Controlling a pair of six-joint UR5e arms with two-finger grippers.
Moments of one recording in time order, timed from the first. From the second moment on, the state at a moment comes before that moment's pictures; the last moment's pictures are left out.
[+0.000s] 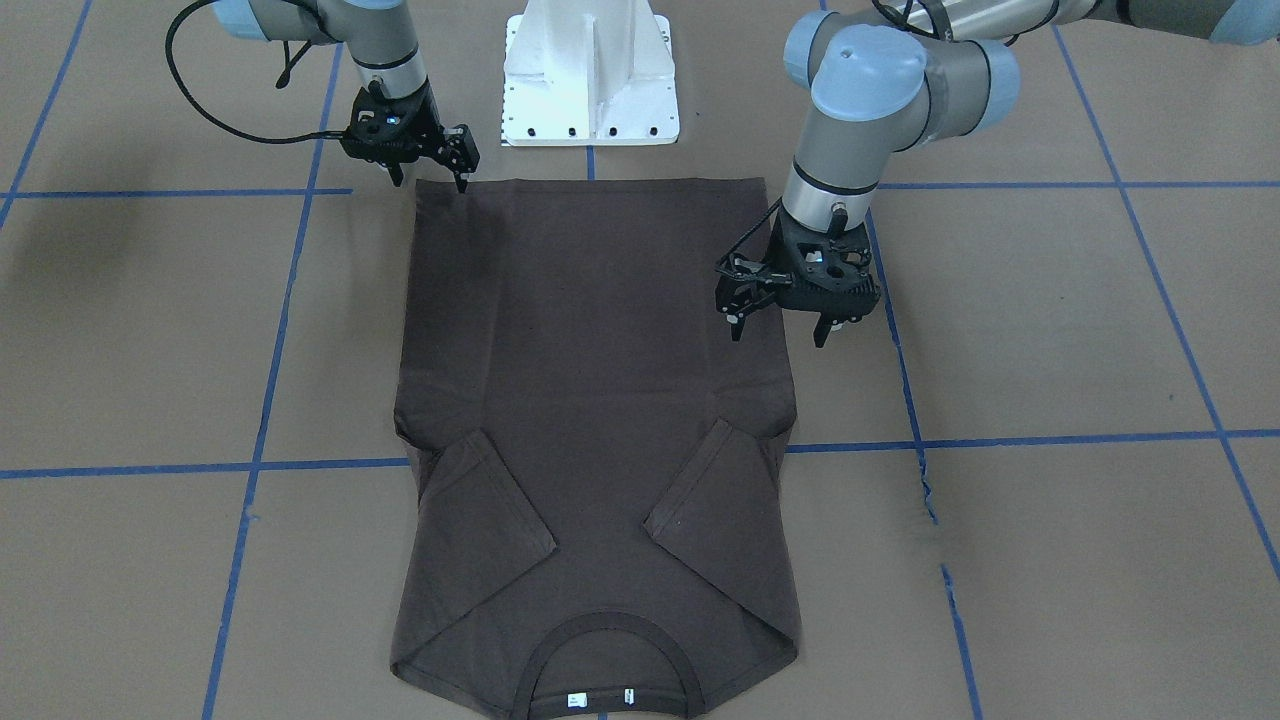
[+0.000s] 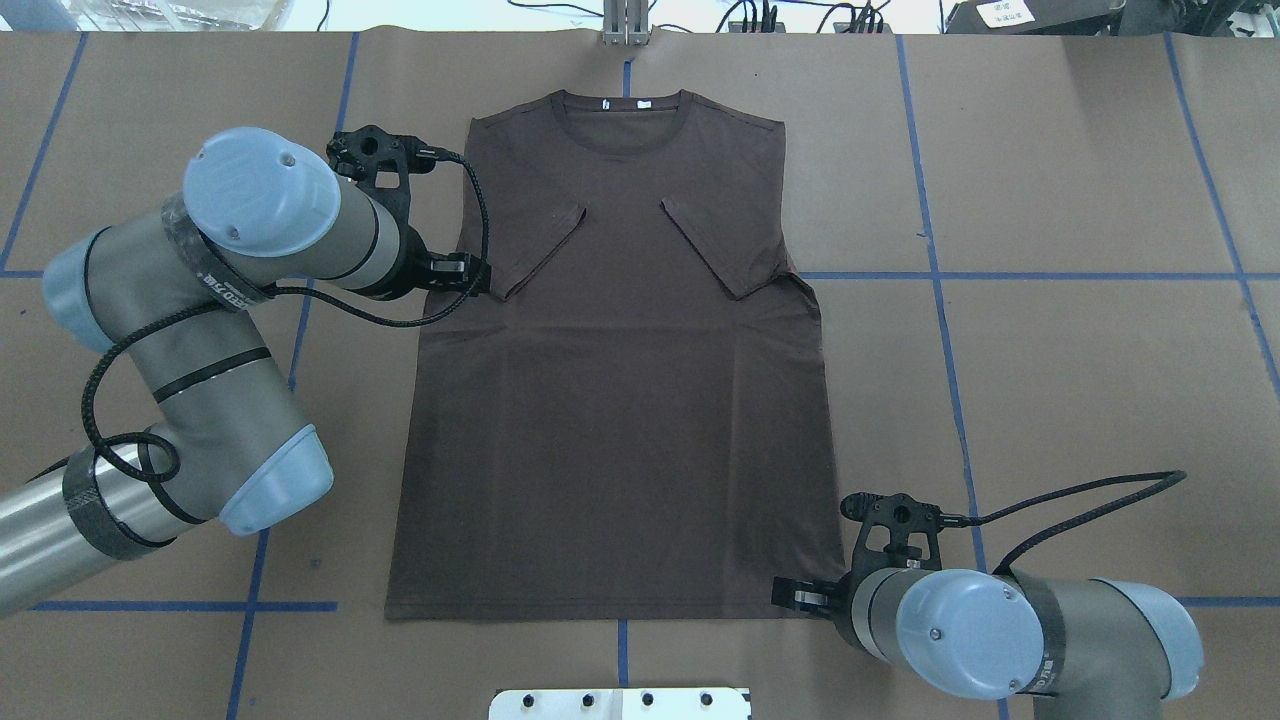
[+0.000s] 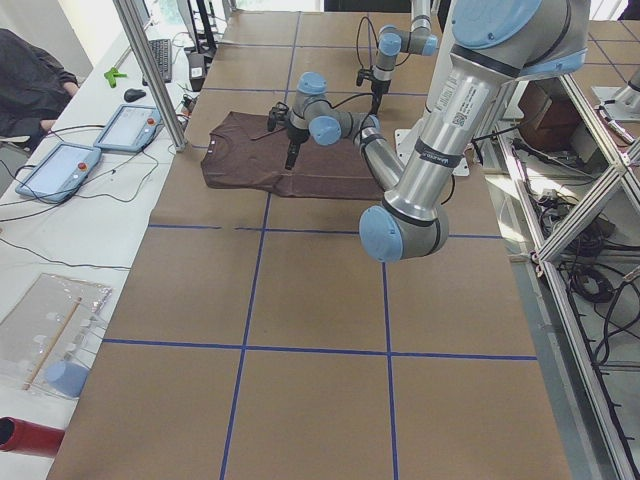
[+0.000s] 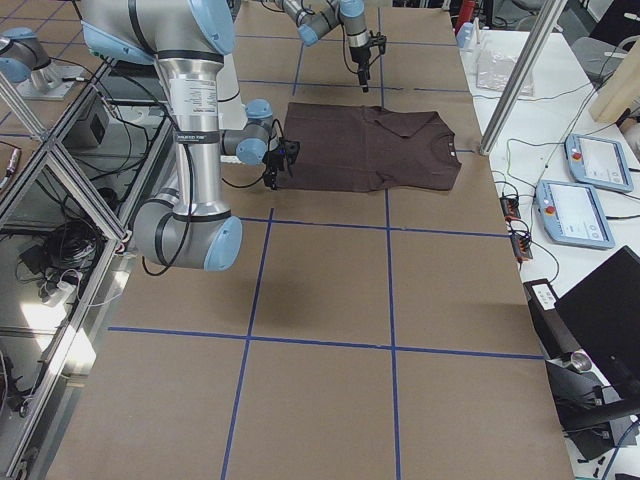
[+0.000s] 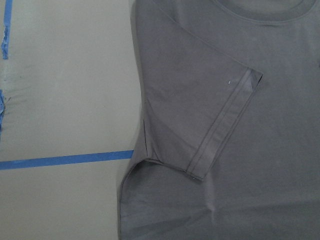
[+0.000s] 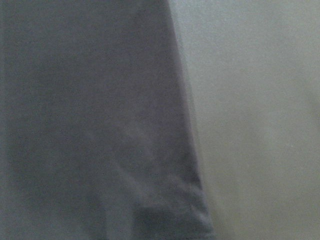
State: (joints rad) left arm -0.67 -2.09 -1.79 -1.72 -1.80 -1.05; right arm 0.12 -1.46 2.05 -1.37 1.56 1.67
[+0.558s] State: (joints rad) left arm -0.67 -2.09 -1.79 -1.72 -1.80 -1.05; right arm 0.12 -1.46 2.05 -1.37 1.58 1.67
